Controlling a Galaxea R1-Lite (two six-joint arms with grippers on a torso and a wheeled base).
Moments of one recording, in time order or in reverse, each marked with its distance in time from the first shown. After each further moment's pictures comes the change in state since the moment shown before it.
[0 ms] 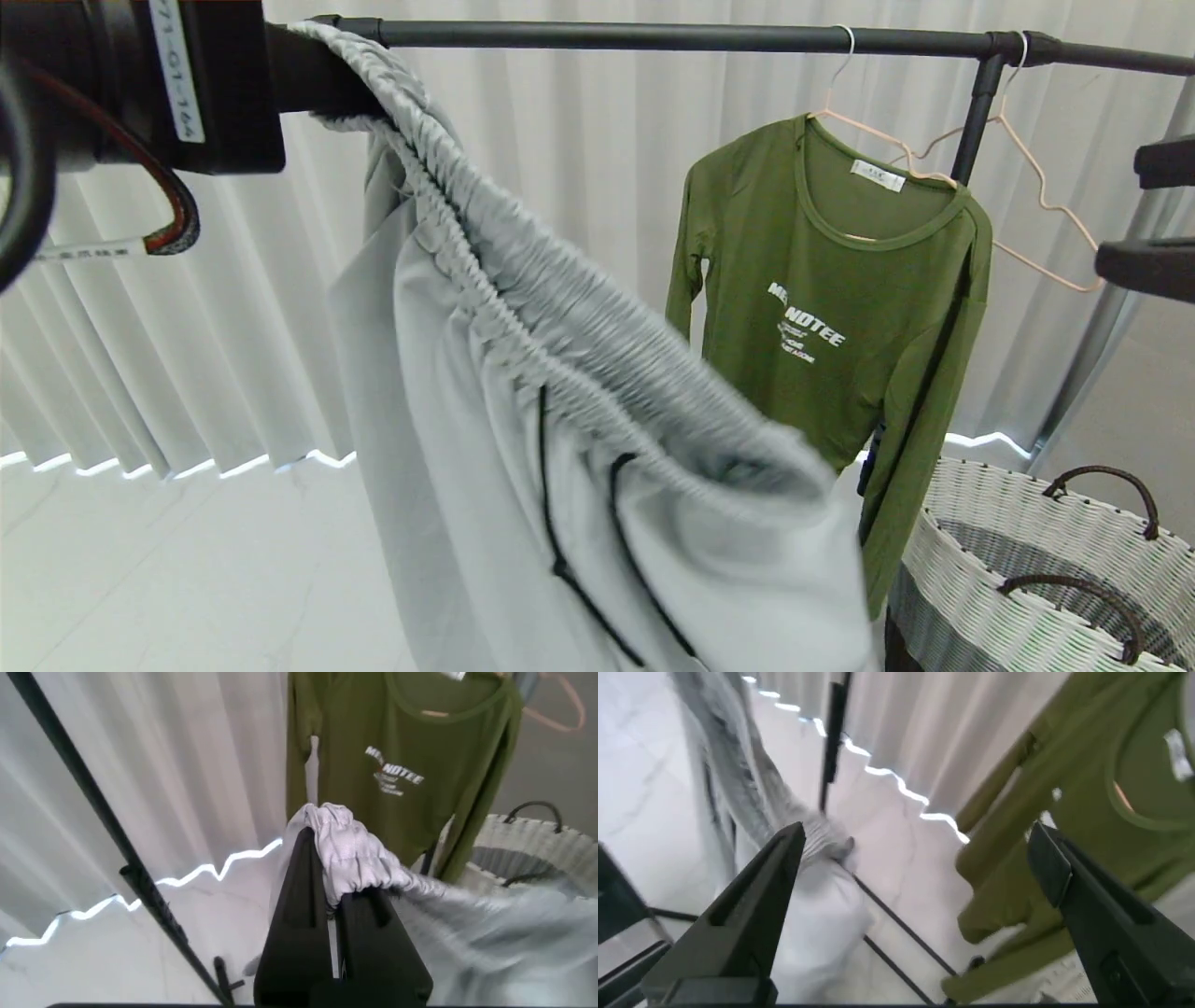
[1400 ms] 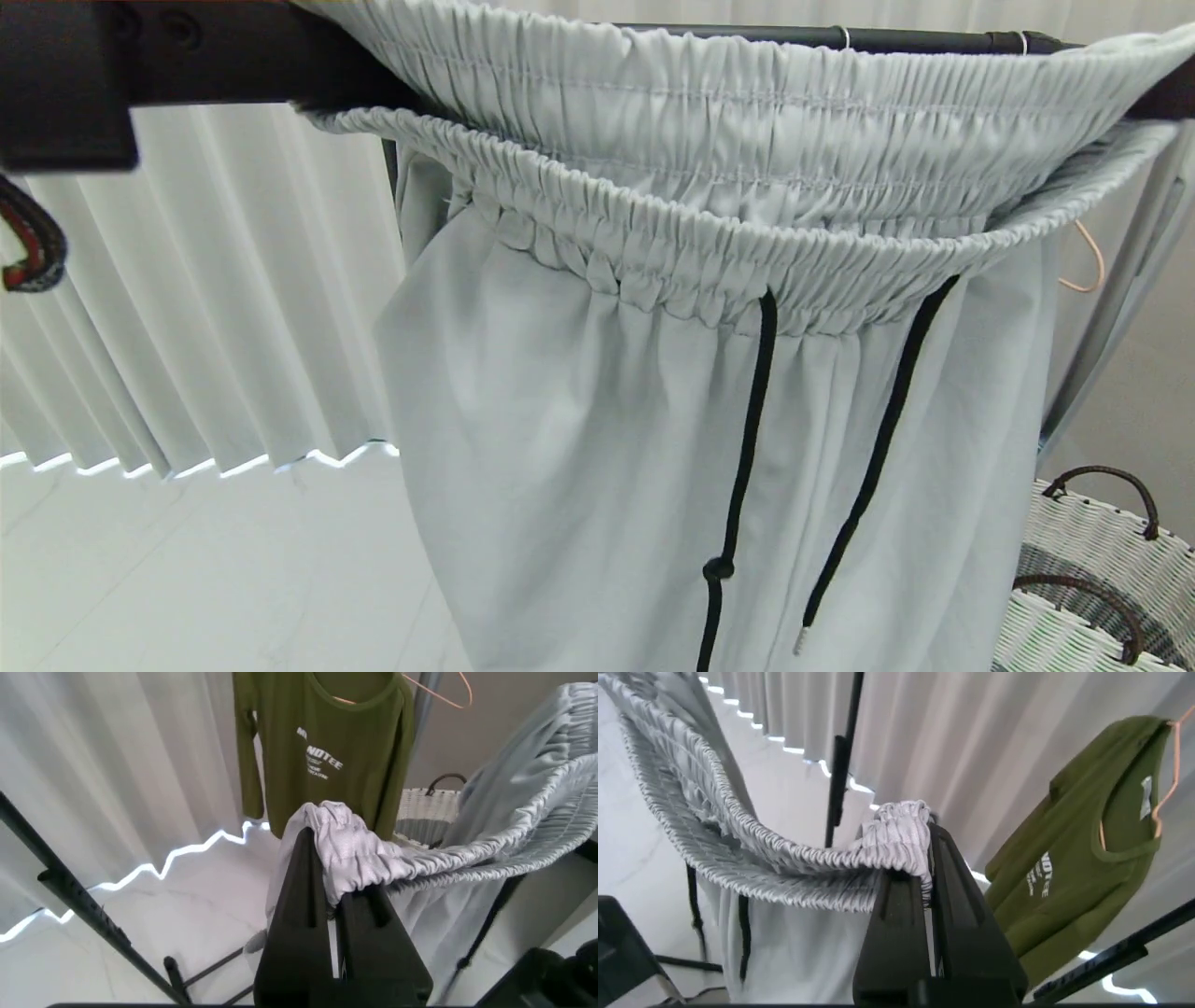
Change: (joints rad) left arm -0.119 -0.021 -0.060 0.109 -0.085 -0.071; right arm -0.002 0.095 -0.108 -0.064 -0.027 0.015
